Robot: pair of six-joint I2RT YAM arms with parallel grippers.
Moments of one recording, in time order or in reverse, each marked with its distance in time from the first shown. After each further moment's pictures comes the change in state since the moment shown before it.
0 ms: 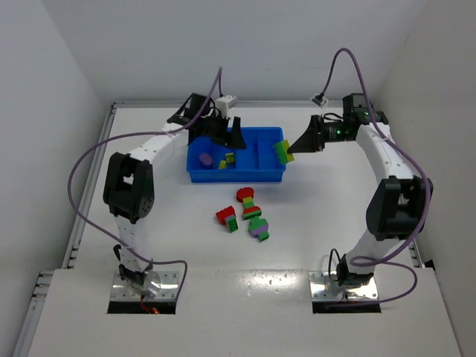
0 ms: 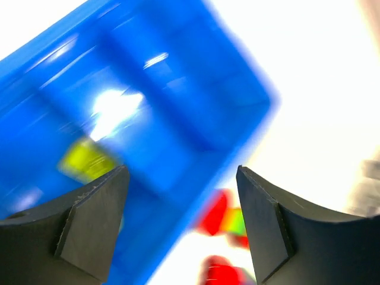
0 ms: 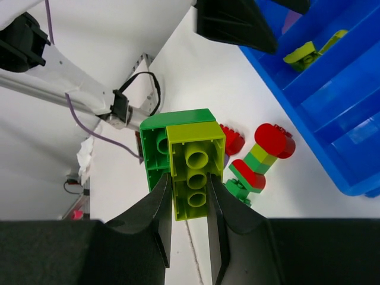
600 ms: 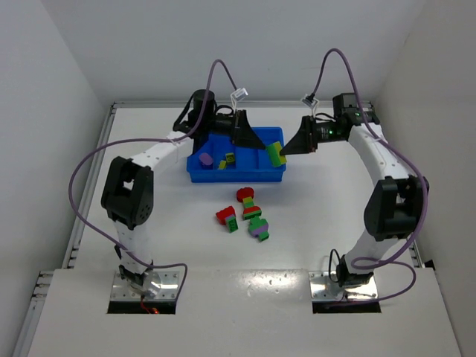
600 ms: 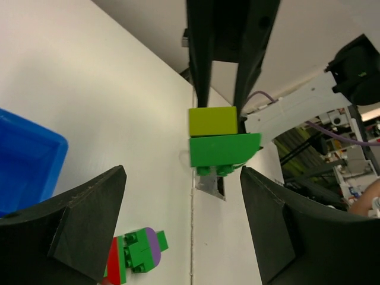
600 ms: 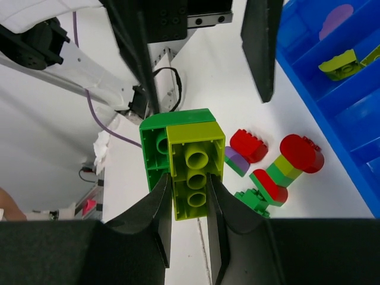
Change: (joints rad) left arm -0.057 -0.074 -0.117 0.572 0.632 -0.531; right arm 0.069 0.004 0.002 0.037 -0.060 0.041
